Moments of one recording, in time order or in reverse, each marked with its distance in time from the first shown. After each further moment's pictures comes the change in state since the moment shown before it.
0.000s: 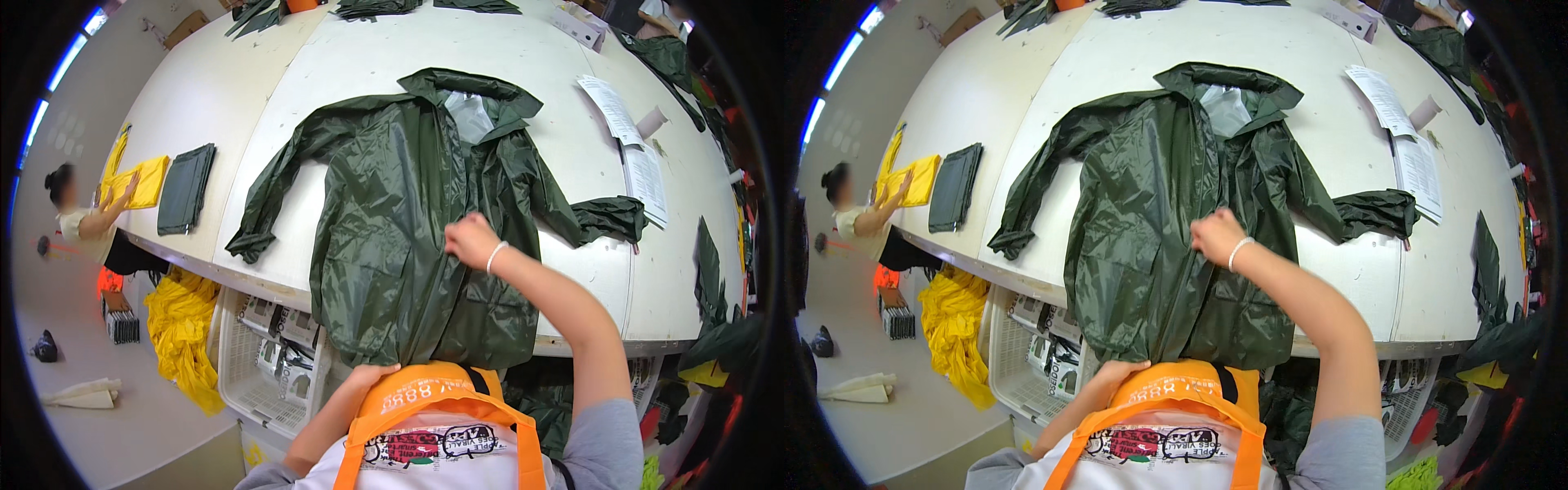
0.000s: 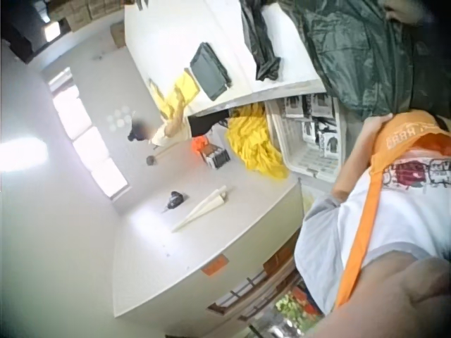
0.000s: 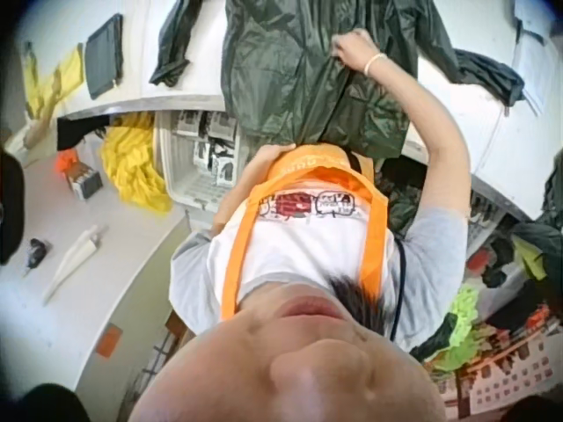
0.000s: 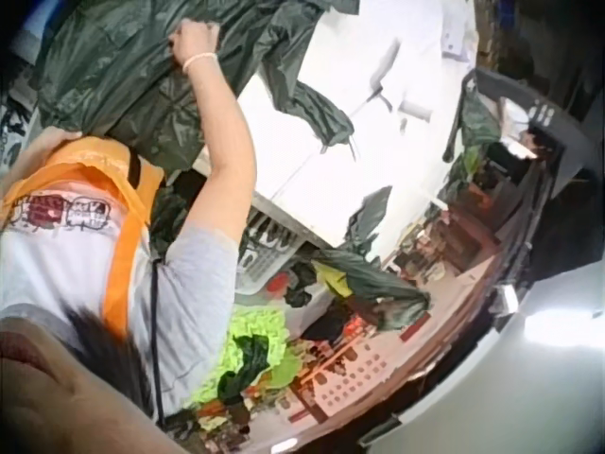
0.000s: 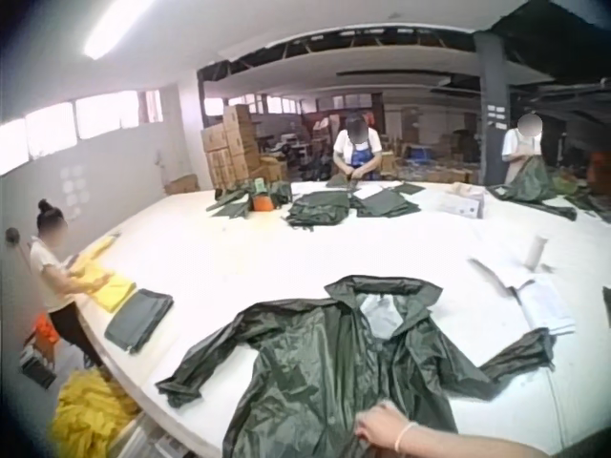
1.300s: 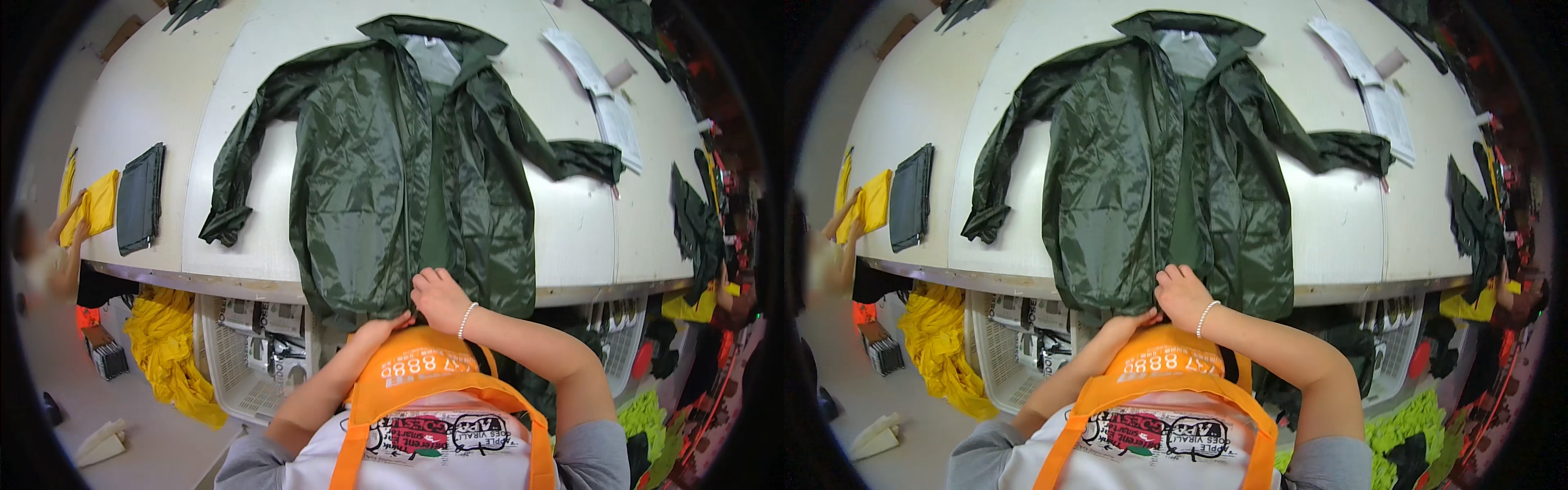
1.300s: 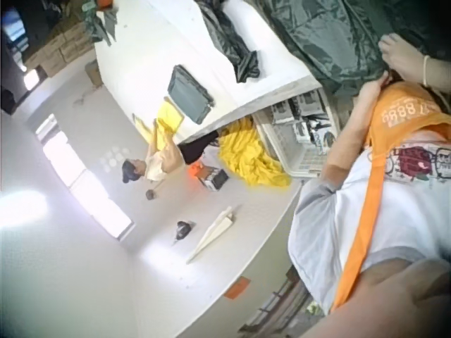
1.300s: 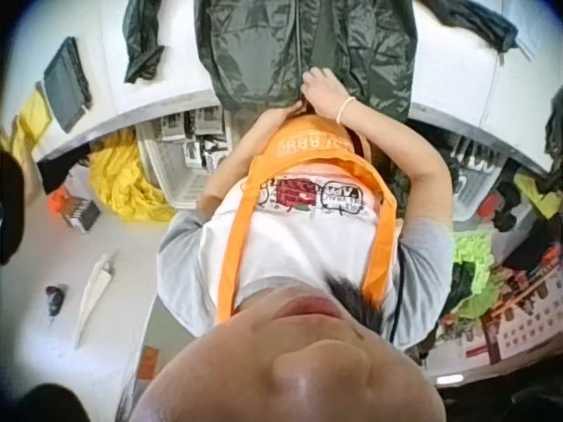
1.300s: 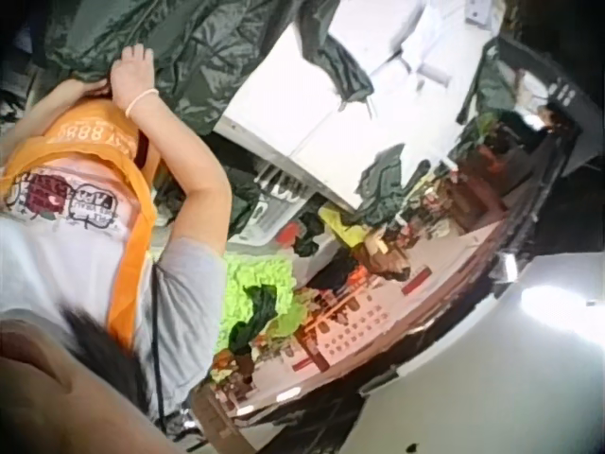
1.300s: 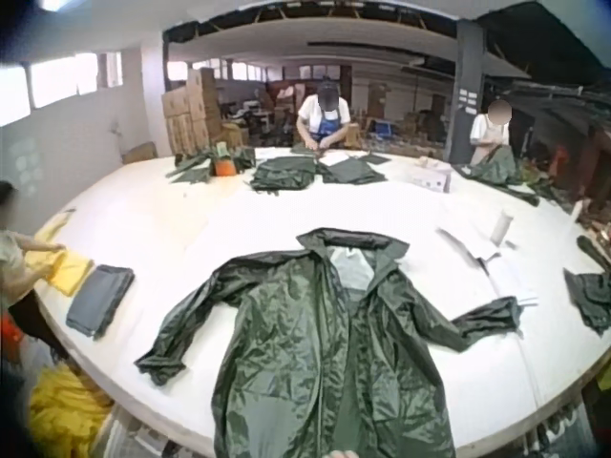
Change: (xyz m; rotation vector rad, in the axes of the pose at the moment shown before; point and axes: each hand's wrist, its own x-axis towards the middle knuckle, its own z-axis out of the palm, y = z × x) left_hand 0.003 0.046 -0.004 0.097 -0.390 0.229; right_hand -0.084 -0.159 0.062 -0.169 -0.048 -0.060
